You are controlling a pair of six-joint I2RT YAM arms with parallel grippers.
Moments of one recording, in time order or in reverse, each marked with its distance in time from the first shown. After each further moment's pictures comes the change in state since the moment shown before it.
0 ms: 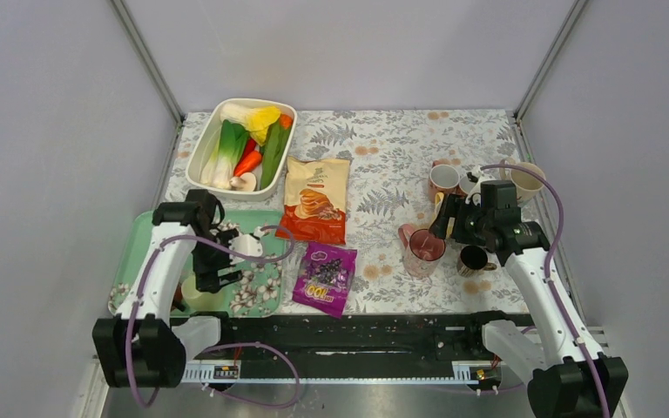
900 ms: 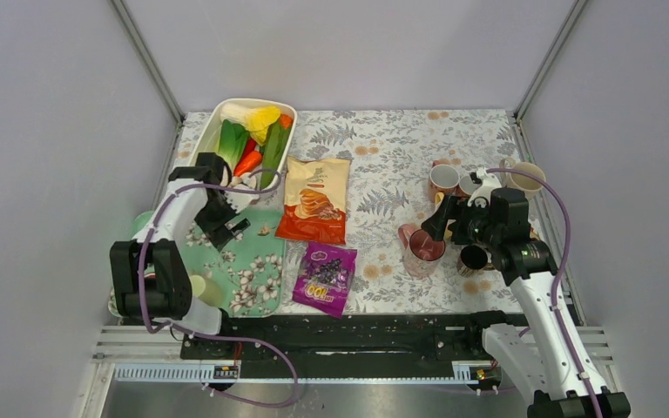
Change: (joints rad) left arm -0.034 0.440 0.172 0.429 -0.273 -0.477; right arm 0.000 -0.161 -0.060 0.125 -0.165 0.004
